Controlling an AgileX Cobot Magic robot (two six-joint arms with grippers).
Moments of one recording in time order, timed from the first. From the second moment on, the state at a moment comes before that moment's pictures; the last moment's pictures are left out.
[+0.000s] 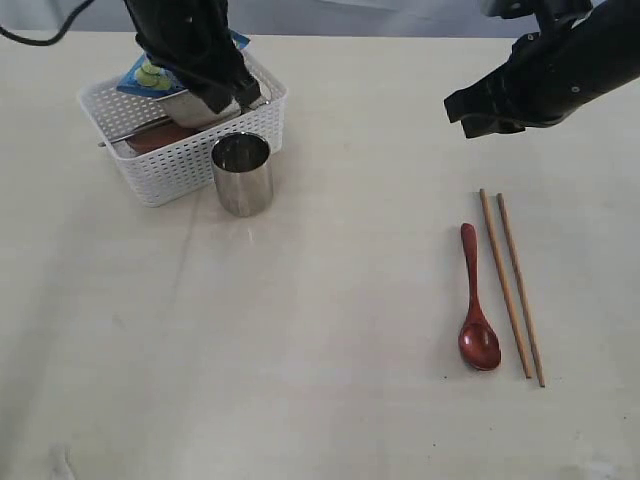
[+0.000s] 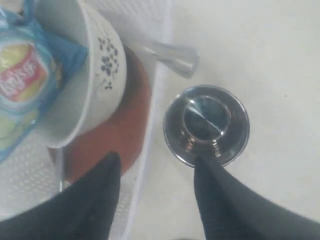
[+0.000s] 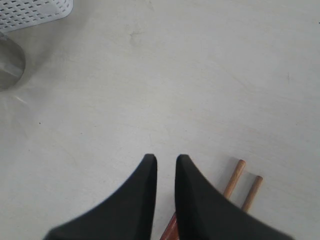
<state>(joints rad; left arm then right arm) -0.41 1.84 -1.57 0.10 1.06 0.22 0.20 1.61 -1.03 0.43 0.61 -0.52</state>
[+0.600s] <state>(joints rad) -0.41 1.83 -1.58 0.28 0.85 -0.03 0.20 1.61 -1.03 0.43 0.61 -0.52</state>
